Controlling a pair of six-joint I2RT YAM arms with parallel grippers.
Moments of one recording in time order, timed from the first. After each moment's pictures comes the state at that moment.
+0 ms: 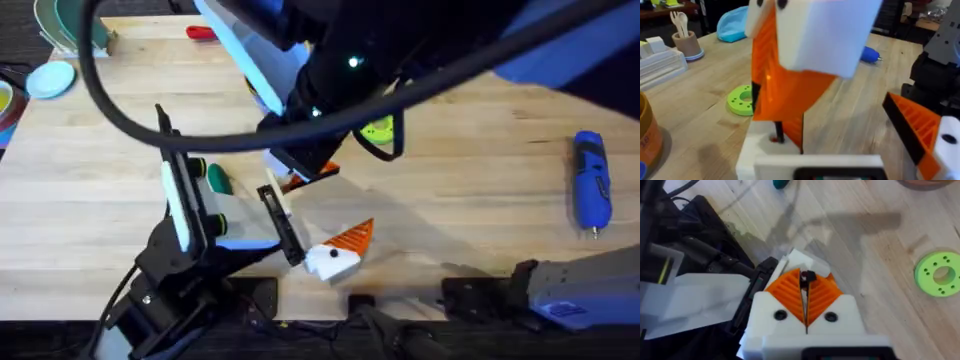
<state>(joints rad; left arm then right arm) -0.71 0.01 0.01 -0.06 0.40 -0.07 1.02 1.71 1.80 -1.28 -0.10 0.11</state>
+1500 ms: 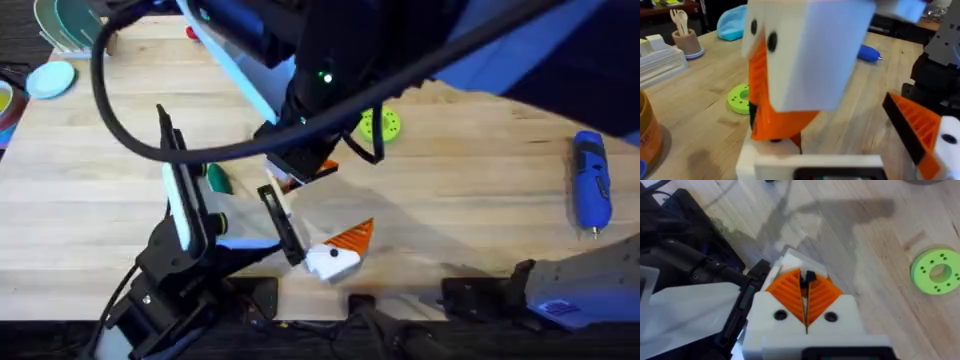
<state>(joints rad) -0.71 0.01 0.01 -0.05 0.40 -0.07 1.03 1.76 1.81 -1.29 -0.06 0.10</state>
